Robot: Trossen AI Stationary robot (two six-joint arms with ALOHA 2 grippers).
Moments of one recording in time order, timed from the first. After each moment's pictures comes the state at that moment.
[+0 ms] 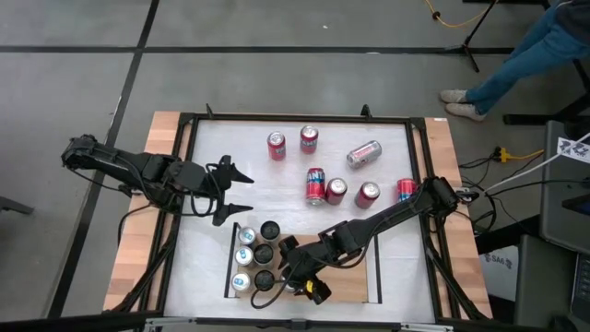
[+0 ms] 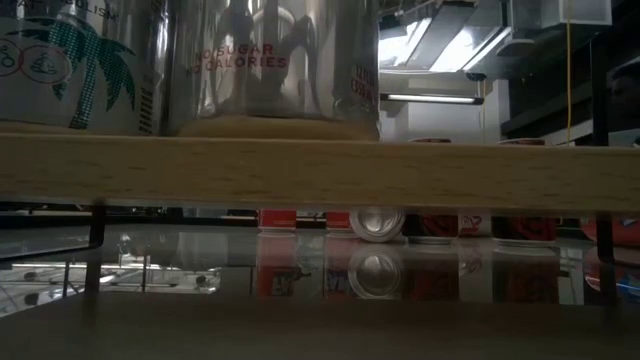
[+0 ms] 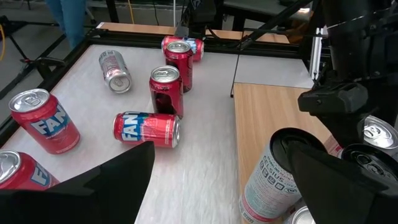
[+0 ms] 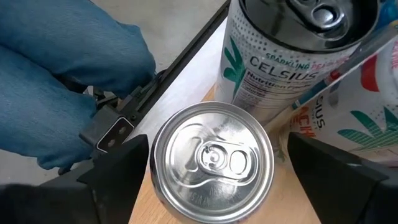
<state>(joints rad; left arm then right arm) -0.25 0.92 0.88 -0.42 -0.27 -0.21 0.45 2.03 1.79 -0.58 -0.14 -0.14</state>
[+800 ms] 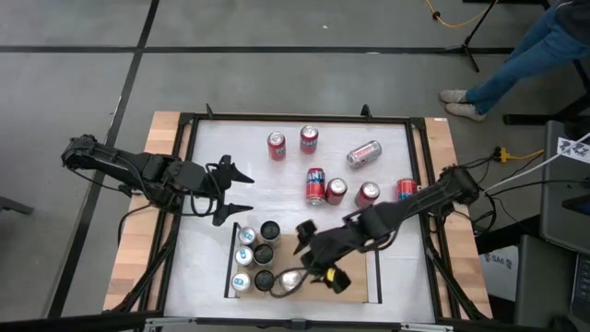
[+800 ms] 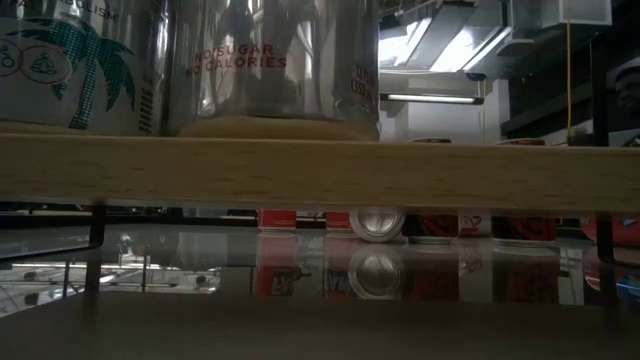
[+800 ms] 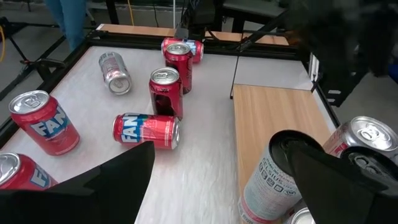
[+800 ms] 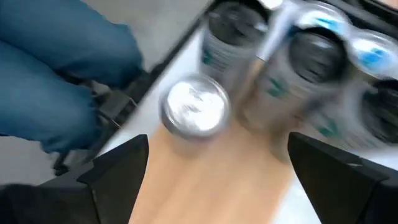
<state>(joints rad) -0.25 0.92 0.88 -0.41 -0.27 -0.21 0.45 1.83 1.79 -0.78 -0.06 -0.14</state>
